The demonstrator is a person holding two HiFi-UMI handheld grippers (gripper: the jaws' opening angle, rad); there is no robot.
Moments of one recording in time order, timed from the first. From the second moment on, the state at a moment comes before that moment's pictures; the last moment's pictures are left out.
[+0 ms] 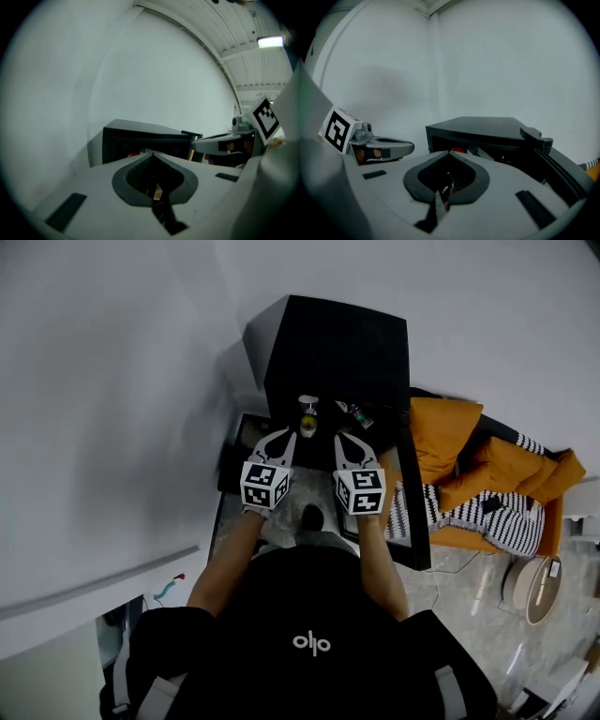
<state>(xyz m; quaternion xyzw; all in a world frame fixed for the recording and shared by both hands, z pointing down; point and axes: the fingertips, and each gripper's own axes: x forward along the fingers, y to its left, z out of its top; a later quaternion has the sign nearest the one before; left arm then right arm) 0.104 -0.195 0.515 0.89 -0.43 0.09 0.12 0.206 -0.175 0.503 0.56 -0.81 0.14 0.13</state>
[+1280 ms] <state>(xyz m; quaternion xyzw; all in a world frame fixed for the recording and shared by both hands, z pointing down) 0.158 -0.298 0.656 0.80 -0.51 0.25 0.19 0.243 -0.218 0.578 0.52 -0.82 0.19 0.17</state>
